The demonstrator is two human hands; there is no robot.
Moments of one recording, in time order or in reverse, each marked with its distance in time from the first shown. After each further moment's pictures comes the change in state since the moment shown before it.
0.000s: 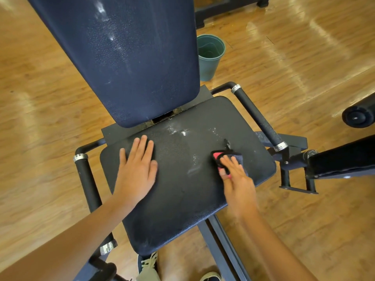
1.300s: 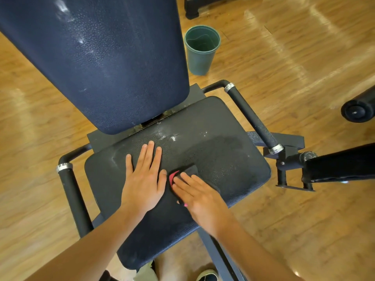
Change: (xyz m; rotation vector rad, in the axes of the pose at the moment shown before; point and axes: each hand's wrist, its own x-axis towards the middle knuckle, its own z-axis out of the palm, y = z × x) left_hand 0.006 0.044 0.023 0.009 0.027 0.068; right_hand 0.000 -0.004 0.037 -0.440 -0.279 -0.827
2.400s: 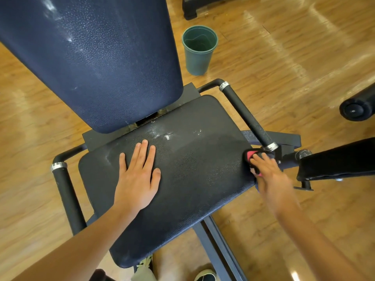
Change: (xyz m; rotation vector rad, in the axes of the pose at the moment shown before) left_hand 0.001 0.001 -0.002 0.003 -0.043 -0.031; right_hand -0.088 0.124 -0.052 0.151 0.118 0.740
